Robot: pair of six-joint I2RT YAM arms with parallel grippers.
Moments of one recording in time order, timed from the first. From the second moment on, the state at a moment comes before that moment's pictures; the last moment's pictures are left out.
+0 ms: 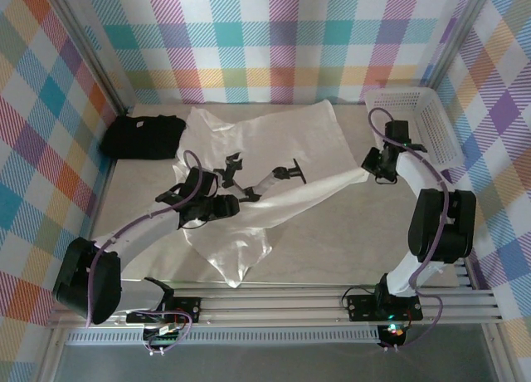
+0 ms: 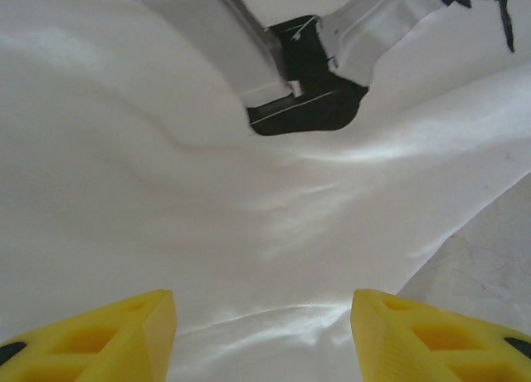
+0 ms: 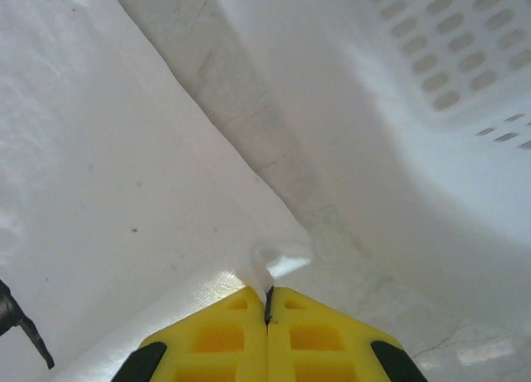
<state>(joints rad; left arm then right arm) -0.45 1.30 0.76 -0.44 0.18 -0.58 -0.05 1.67 1.19 -0.60 -0.08 0.45</state>
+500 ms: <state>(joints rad) -0.81 1.26 0.64 -0.51 0.02 -0.66 -0.05 1.71 1.23 -0.61 -0.17 0.41</state>
